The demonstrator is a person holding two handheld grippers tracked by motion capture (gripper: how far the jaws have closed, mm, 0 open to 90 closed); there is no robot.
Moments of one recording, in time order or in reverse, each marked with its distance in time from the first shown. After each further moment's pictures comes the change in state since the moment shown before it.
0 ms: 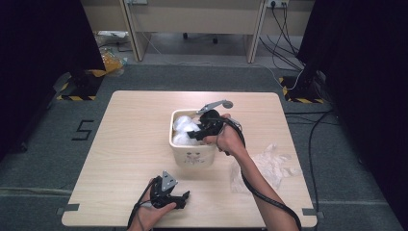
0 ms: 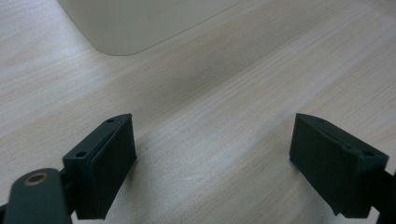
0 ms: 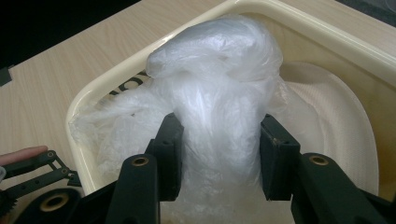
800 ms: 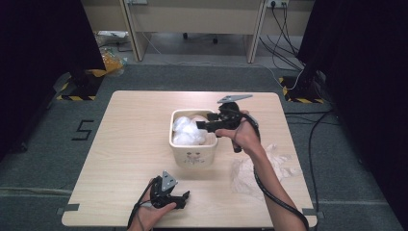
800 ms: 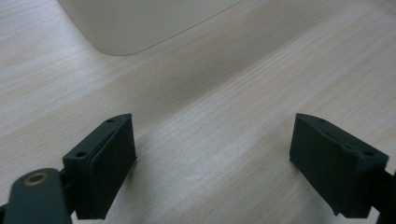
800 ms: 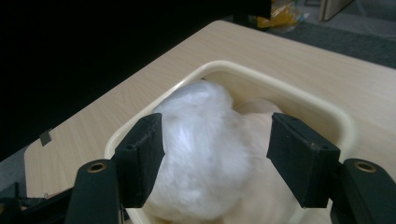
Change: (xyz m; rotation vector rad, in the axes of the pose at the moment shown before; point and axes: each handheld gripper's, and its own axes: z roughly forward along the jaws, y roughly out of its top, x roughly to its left) left arm 0.000 0.000 0.000 -0.002 0.000 -0.002; right arm -0.018 -0.005 -0.053 -0.209 0.037 0.149
